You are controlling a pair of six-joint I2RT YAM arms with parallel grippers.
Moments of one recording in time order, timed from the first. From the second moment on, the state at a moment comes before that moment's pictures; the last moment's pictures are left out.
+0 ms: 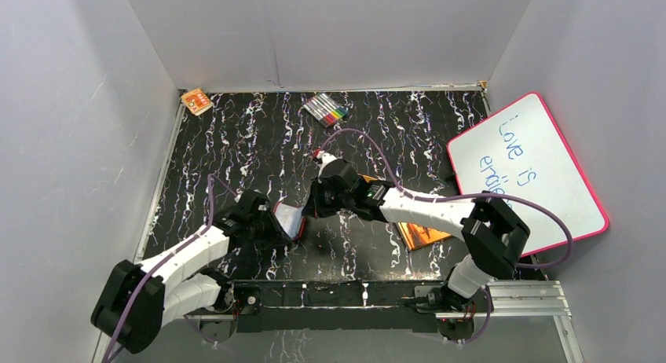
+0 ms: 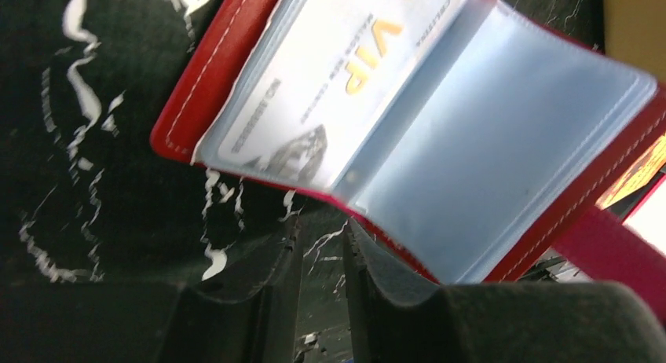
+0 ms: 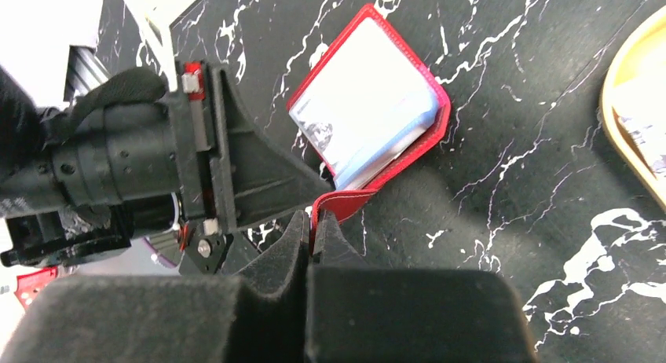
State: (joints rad) left arm -0.51 1.08 0.40 -0.35 0.18 -1.00; right arm 1.02 1.58 1.02 -0.10 -0.15 0.70
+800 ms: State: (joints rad) left arm -0.50 1.25 0.57 -0.49 -0.08 -0.94; right arm 1.02 1.40 0.93 -0.24 -0.03 0.65
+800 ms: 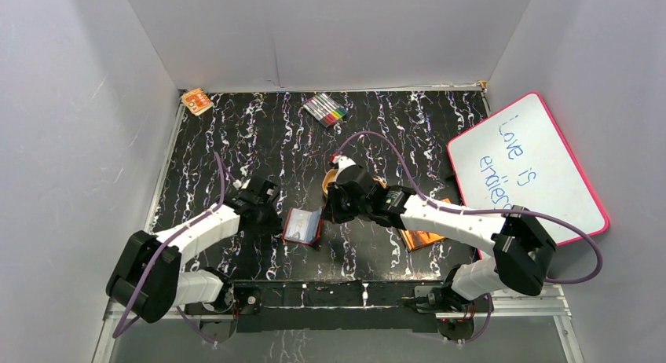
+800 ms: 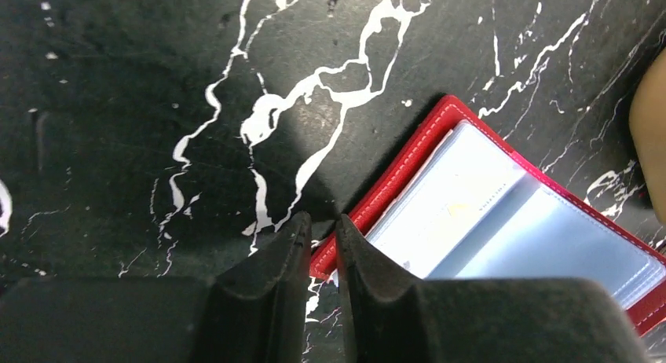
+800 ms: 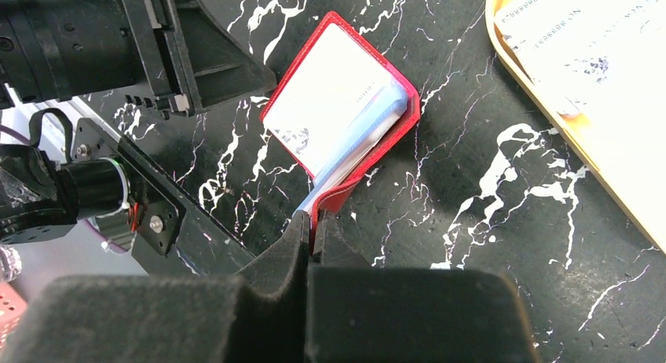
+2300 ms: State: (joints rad) left arm -0.61 0.95 0.39 -0.46 -0.03 -1.05; right arm 1.03 1.80 1.24 -0.19 -0.36 0.69
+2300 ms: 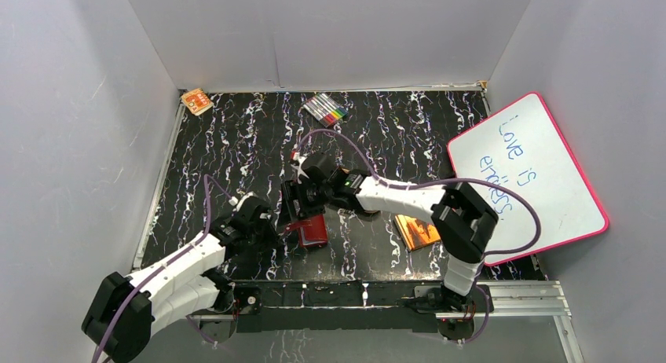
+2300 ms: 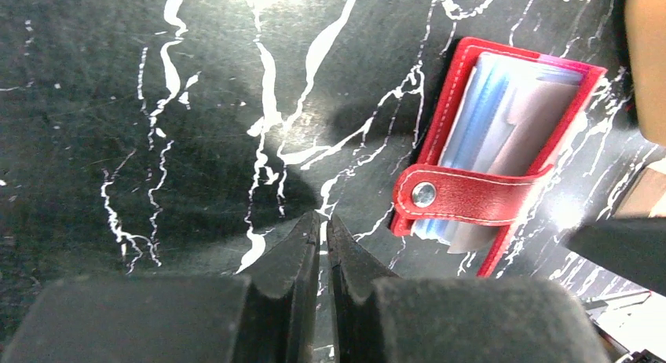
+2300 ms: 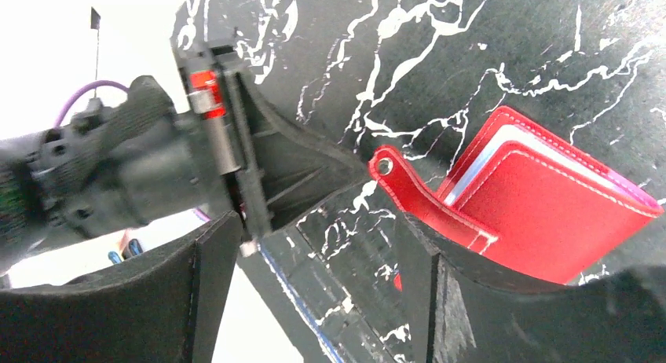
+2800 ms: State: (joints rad) left arm -0.61 0.87 0.47 -0.58 -0.10 -1.05; right arm 1.00 1.52 1.16 -0.35 -0.19 0.58
